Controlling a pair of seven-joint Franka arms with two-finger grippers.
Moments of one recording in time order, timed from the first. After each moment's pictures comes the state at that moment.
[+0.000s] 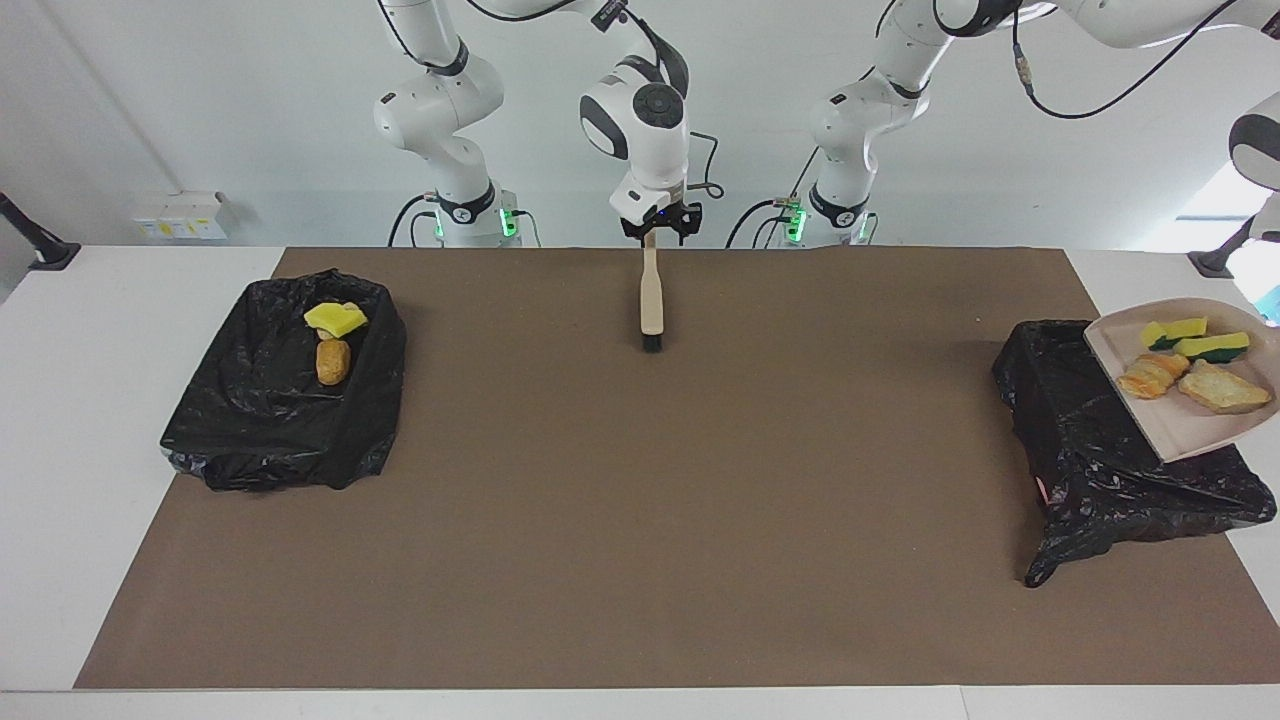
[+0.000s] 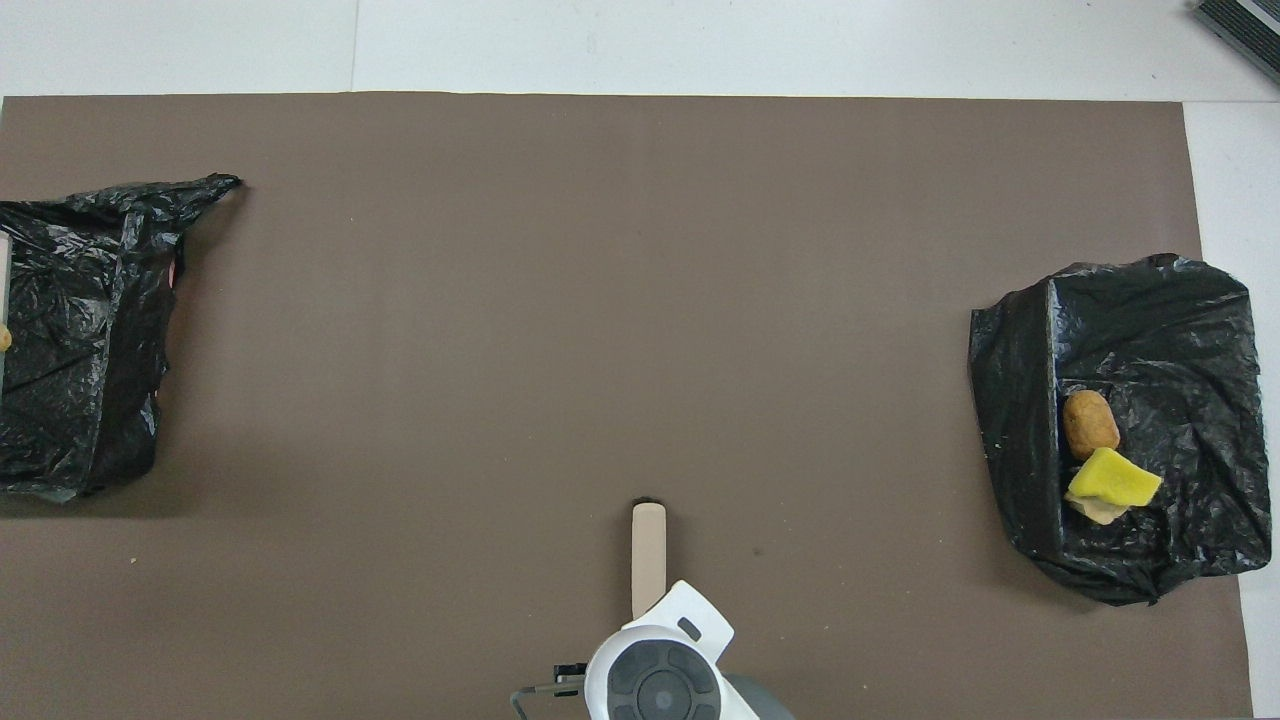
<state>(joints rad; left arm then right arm) 0.41 0.24 -0.03 -1.55 0.68 2.06 1.76 0.68 -0.08 0.23 -2.31 0.30 2.16 0.76</state>
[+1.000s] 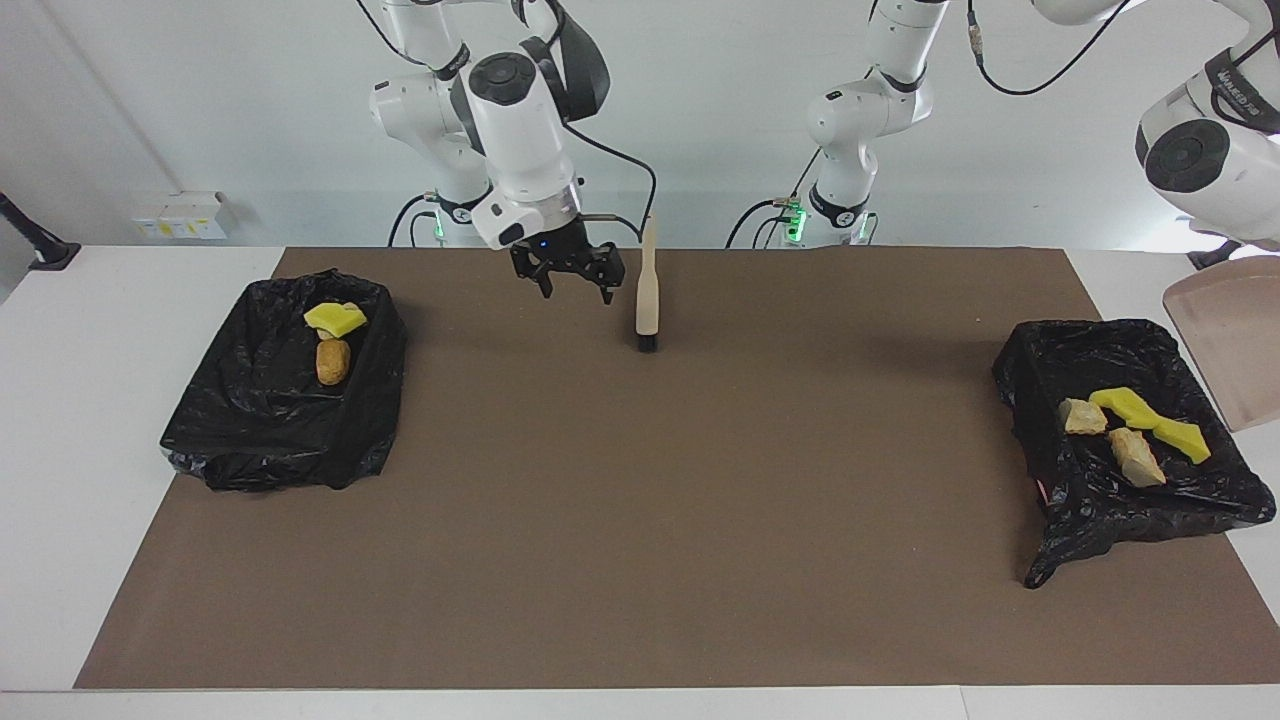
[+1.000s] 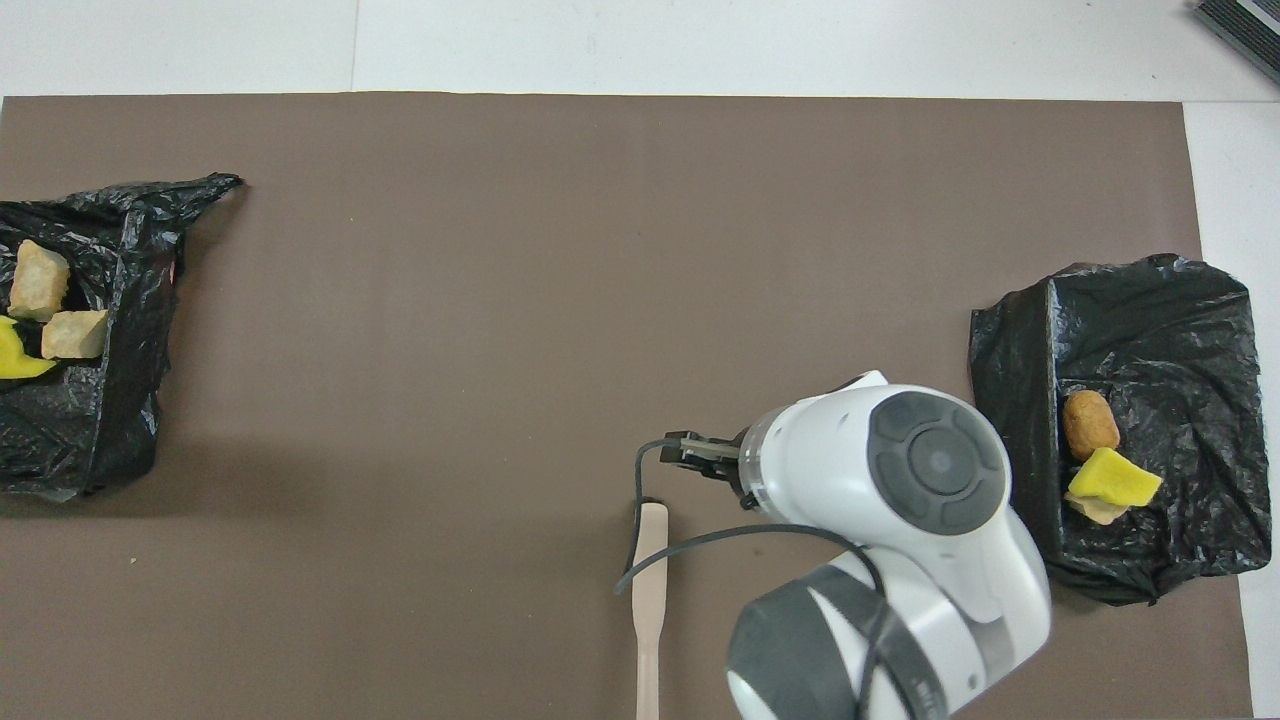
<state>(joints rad) 0.29 0.06 -0.04 -1.75 1.28 2.03 1.53 0.18 -0.08 0.22 -1.99 0.17 1.99 0.61</state>
